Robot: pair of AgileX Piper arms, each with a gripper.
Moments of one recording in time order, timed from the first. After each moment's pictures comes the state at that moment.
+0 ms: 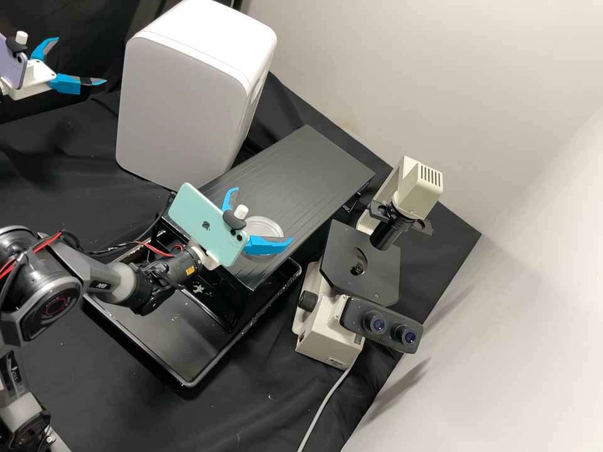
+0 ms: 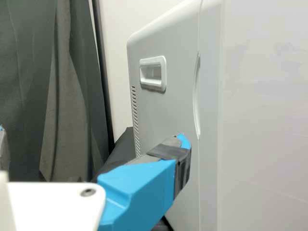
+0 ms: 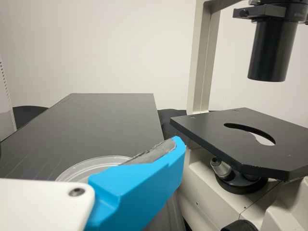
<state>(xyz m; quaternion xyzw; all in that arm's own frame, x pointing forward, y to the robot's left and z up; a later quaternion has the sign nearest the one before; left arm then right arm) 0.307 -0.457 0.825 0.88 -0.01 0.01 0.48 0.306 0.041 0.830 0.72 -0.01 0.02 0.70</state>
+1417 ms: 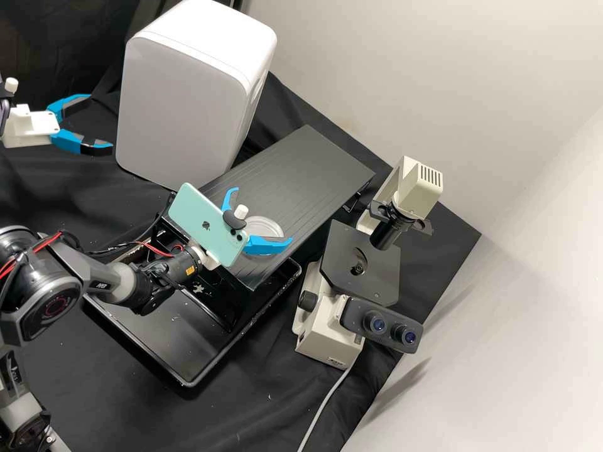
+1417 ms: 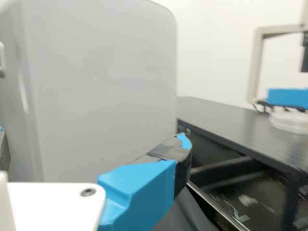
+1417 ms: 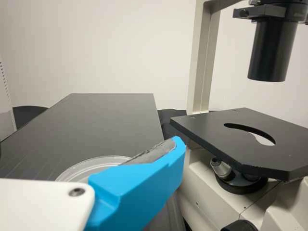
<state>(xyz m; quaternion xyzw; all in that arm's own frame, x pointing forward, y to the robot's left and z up) 0.241 -0.494 0.747 0.84 -0.07 -0.21 0.49 0.306 0.041 0.830 0.72 -0.01 0.02 0.70</state>
